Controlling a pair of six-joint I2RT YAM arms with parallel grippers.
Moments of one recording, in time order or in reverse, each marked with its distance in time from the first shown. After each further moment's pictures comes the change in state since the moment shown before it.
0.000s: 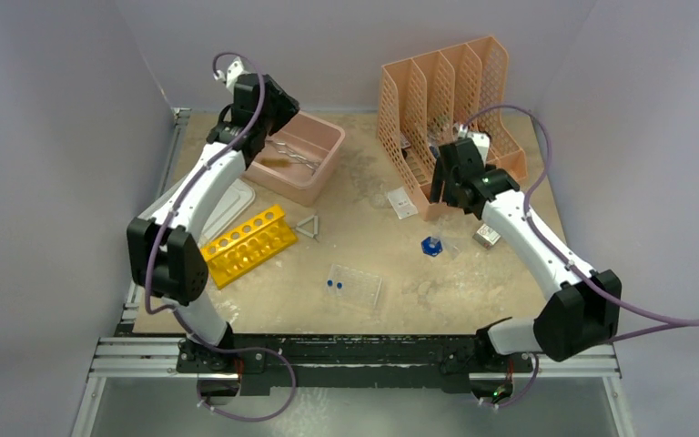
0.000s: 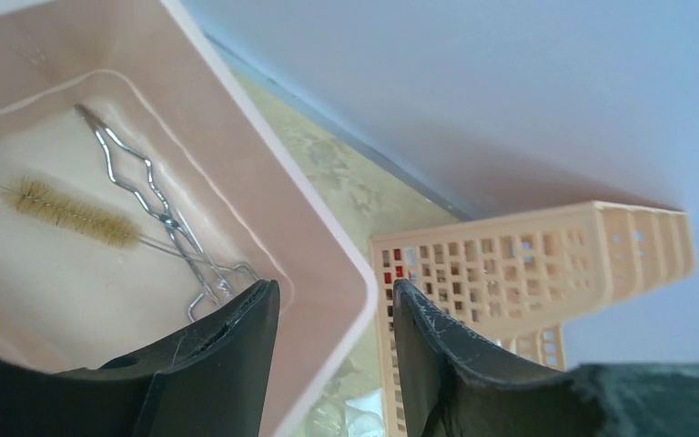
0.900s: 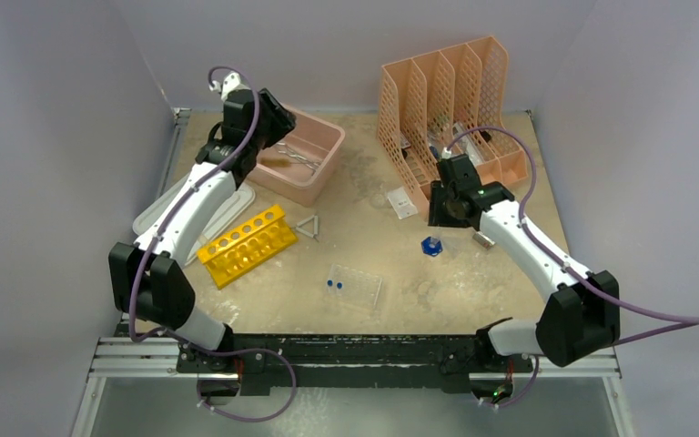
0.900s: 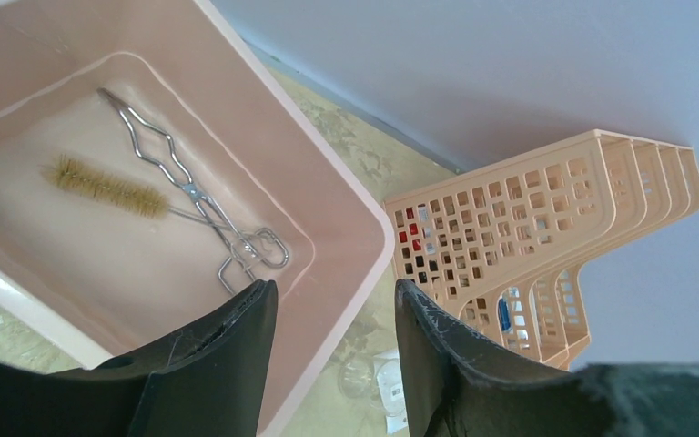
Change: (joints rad) left arm -0.021 -0.207 -0.198 0.042 0.029 0.097; right arm 0.001 -0.049 -0.193 0.006 -0.283 -0.040
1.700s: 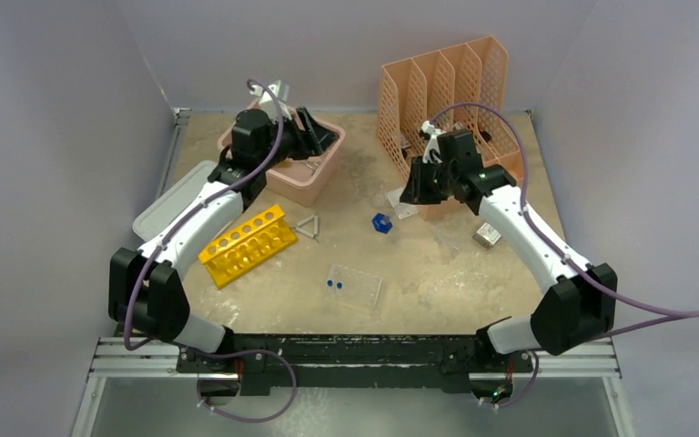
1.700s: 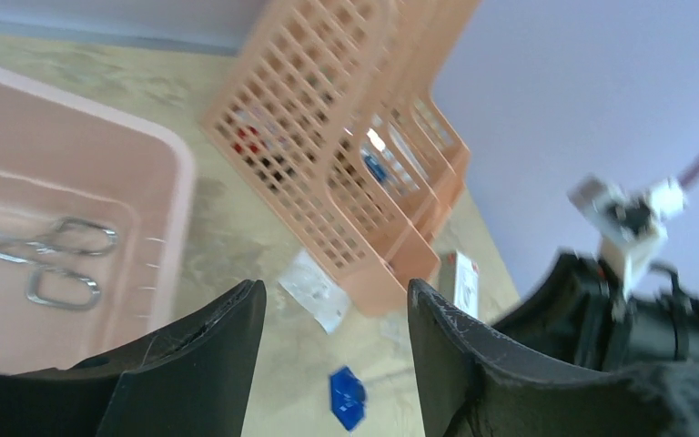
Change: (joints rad) left arm -0.066 -0.071 -0.203 0.324 0.425 0.148; right arm 0.000 0.051 0.152 0.094 -0.382 -0.070
